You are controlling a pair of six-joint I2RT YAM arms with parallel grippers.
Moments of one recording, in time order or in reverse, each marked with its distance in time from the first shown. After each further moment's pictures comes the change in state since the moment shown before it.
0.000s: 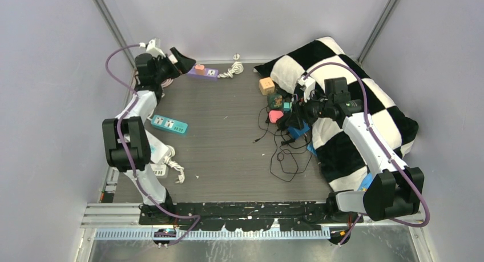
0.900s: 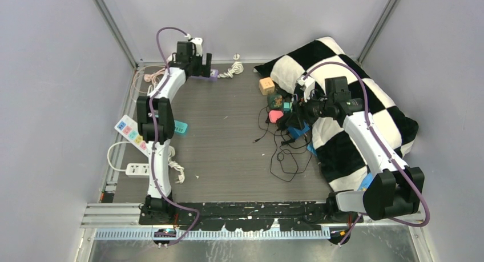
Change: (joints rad) left arm -0.212 0.521 0.738 -0.660 -0.407 0.597; right arm -0.003 0.004 0.020 -0.034 -0.013 -0.038
